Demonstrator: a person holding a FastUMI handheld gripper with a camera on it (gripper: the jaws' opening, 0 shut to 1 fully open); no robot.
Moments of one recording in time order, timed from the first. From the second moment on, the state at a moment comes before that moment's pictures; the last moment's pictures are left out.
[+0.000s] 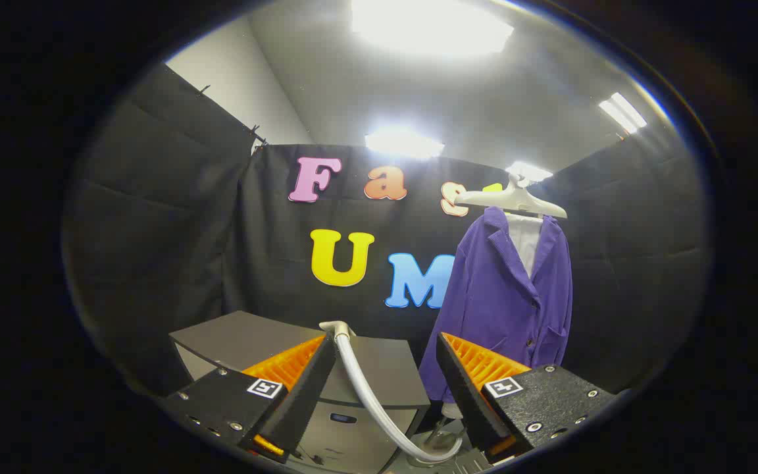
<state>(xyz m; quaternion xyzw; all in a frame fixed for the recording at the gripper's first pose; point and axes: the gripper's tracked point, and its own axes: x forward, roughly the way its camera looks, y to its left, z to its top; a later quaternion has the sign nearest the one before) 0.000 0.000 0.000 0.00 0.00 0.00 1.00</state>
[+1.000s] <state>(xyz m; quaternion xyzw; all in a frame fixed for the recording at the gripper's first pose) -0.041 -0.060 0.007 0.01 0.02 0.11 0.99</state>
